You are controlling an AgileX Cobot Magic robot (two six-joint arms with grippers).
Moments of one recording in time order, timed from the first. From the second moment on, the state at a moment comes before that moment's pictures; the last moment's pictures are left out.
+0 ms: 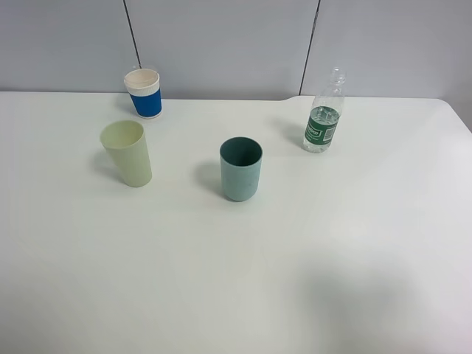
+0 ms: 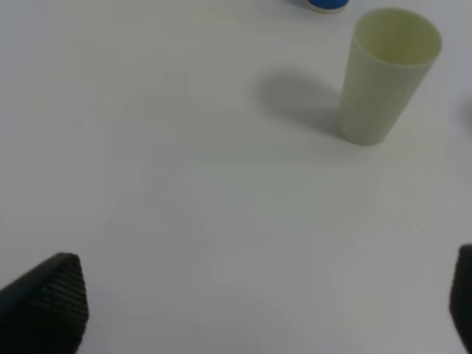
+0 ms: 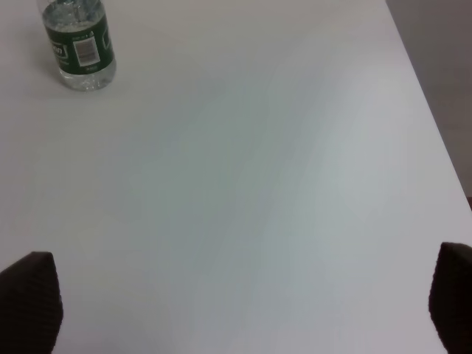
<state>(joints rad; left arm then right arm) -0.01 -0.01 -0.51 -0.01 1.05 -0.04 -0.03 0.00 -0.51 -0.05 1.07 -0.07</state>
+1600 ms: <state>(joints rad) -0.01 -0.01 -0.51 -0.01 1.05 -0.04 -0.03 0.00 -0.51 -0.05 1.07 -0.07</state>
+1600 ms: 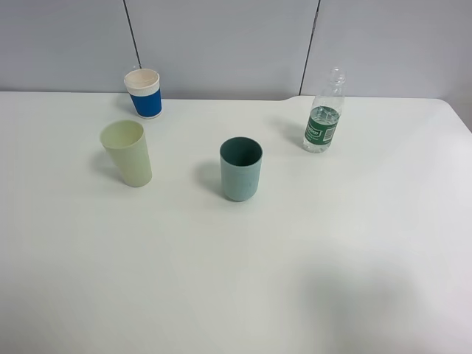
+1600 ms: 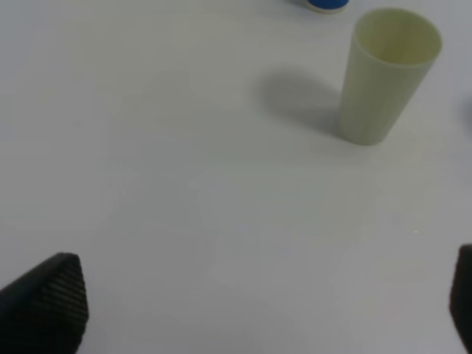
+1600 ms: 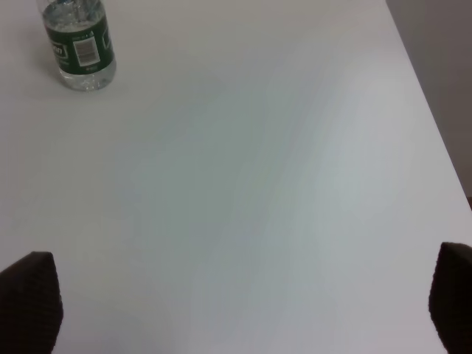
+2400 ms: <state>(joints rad) -0.01 -0.01 -0.51 -0.01 1.05 -0.04 -0.03 0.00 -0.51 -0.05 1.07 -0.07</state>
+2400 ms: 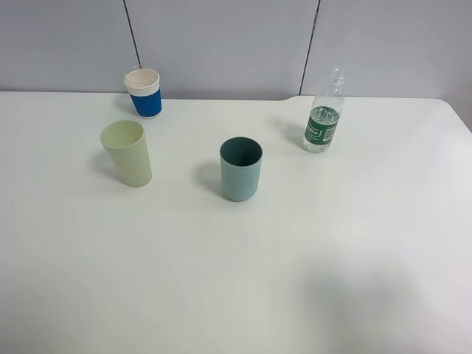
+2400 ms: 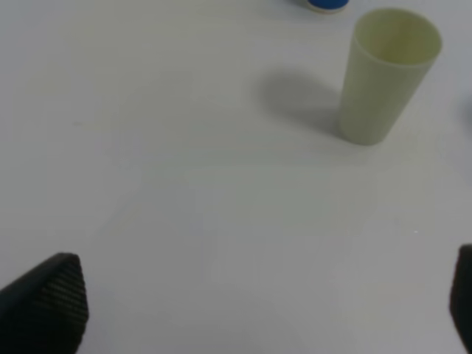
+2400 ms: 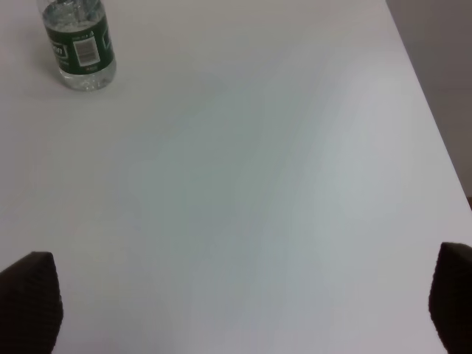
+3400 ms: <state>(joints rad) -0.01 -0.01 -0.51 -0.01 1.05 -0.04 -0.03 0.00 -0.51 -0.05 1.07 -0.07</state>
